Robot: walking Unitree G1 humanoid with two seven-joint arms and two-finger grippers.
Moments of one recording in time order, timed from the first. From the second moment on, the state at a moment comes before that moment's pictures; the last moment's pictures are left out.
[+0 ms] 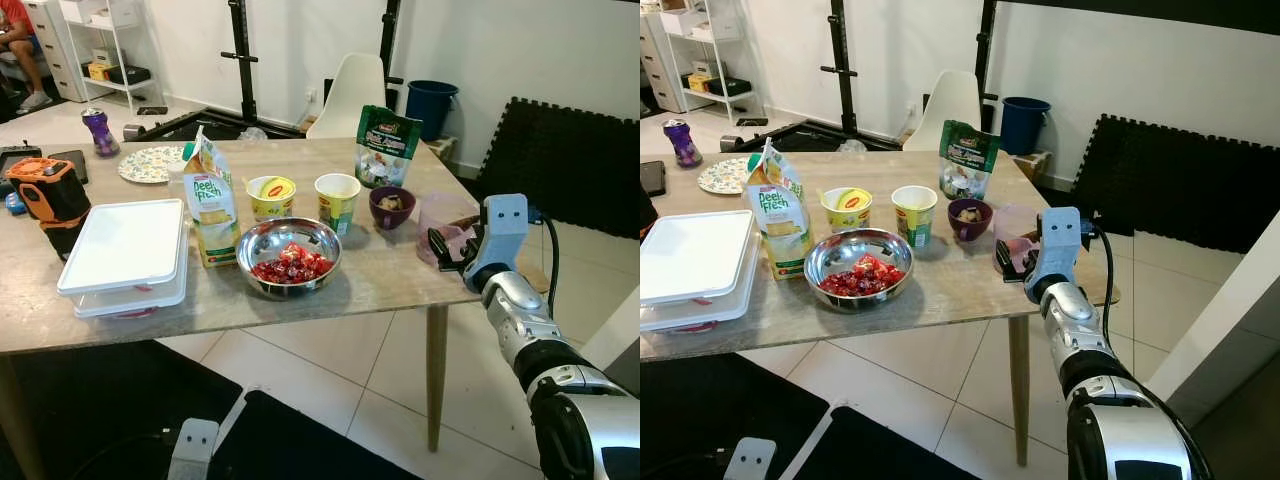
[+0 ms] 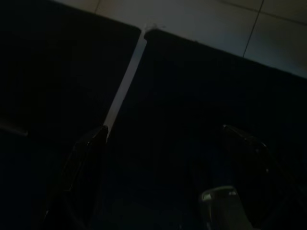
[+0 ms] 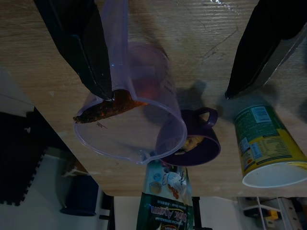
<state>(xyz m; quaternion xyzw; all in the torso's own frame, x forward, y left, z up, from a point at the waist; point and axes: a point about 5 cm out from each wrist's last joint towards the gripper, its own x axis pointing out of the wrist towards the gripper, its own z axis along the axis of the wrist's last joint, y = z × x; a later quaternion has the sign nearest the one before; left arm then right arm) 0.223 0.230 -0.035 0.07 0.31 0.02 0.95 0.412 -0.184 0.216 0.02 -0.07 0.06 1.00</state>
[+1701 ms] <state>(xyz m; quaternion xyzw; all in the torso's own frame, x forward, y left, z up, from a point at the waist) 0.217 0.234 -0.027 0.07 0.30 0.02 0.95 0.408 -0.173 0.218 0.12 -0.10 0.18 0.97</state>
